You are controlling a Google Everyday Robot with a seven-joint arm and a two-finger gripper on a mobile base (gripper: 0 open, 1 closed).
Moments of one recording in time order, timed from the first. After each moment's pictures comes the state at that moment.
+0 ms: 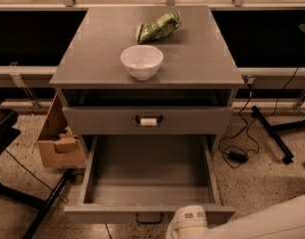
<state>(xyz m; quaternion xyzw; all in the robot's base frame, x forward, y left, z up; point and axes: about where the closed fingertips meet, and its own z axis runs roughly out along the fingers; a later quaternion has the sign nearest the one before) 0.362 -0.074 0.378 -0.51 0.85 -0.01 0.14</state>
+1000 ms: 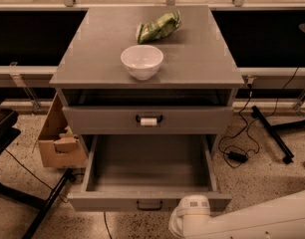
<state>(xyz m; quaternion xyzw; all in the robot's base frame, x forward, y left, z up) 0.404 -0.084 0.368 -0.51 0.85 -0.01 0.16</state>
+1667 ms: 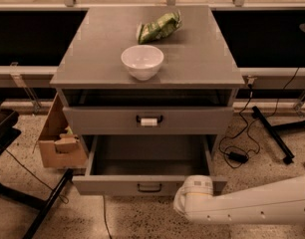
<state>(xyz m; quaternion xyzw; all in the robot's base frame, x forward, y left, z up) 0.472 -0.105 0.384 -0.53 0.83 -0.04 0.18</state>
